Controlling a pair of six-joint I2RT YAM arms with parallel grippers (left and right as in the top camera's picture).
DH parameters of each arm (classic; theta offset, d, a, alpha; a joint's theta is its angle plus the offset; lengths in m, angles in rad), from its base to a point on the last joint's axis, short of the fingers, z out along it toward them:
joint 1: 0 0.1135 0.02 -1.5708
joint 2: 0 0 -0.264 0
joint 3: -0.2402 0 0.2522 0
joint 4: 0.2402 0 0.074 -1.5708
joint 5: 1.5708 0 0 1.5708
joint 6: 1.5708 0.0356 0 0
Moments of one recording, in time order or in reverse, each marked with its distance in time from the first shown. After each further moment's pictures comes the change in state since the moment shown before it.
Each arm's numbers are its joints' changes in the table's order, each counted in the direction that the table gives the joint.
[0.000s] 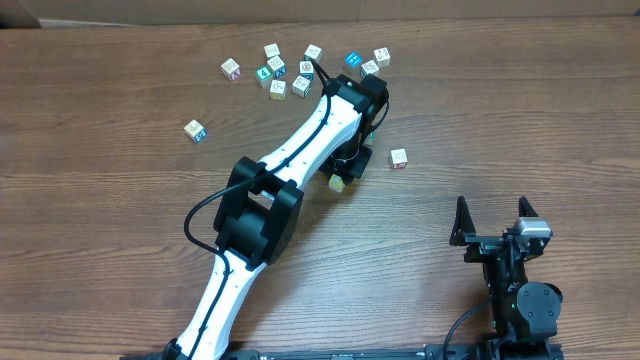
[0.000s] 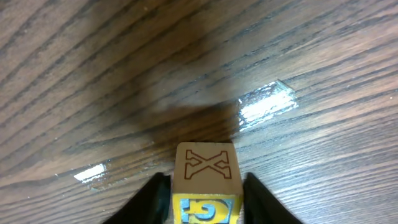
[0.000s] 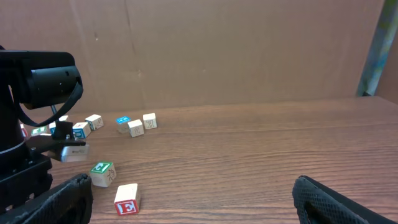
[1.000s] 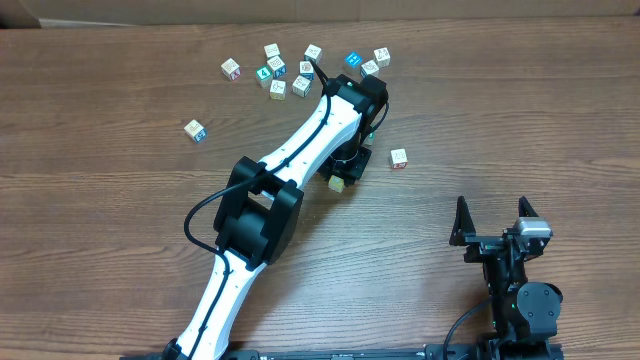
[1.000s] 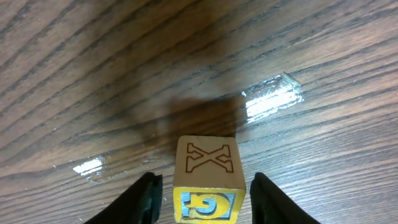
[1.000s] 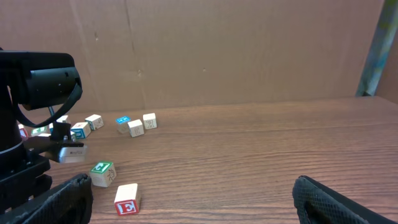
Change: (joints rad) left arm 0.000 0.000 0.000 0.015 0.000 -0.025; right arm 0.000 0.000 0.000 0.001 0.000 -0.001
